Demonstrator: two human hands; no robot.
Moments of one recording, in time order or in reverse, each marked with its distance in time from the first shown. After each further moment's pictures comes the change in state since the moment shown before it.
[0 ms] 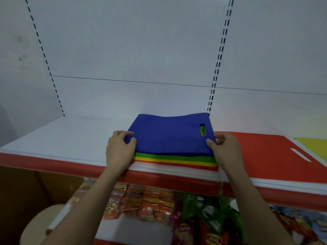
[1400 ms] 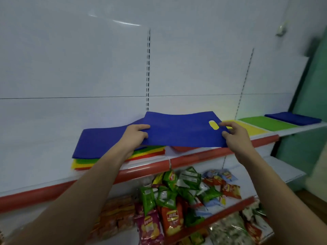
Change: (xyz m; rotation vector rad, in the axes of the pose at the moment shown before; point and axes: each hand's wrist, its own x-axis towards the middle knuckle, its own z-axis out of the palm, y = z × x) left_hand -0.051 0.145 -0.002 -0.622 -0.837 0.064; right_hand -0.119 -0.005 -0.178 0.161 0.385 0.166
